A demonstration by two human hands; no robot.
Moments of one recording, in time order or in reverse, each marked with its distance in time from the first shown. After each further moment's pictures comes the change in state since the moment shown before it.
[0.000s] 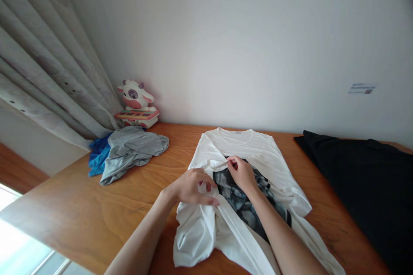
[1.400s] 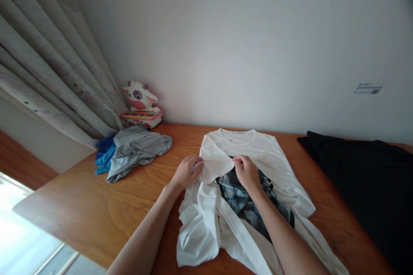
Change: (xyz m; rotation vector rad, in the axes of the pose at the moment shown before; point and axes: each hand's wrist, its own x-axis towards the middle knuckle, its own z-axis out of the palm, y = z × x) left_hand 0.002 -0.061 0.009 0.261 0.463 -0.285; right_hand 0.000 -0.005 -0.005 -0.016 0.101 0.056
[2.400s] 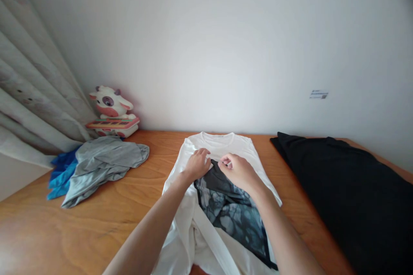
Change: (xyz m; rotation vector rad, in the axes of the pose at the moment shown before) left_hand 0.092 0.065 0.067 0.197 -0.116 0.118; right_hand 0.012 -0.025 -0.081 -0.220 -0.228 -0.042
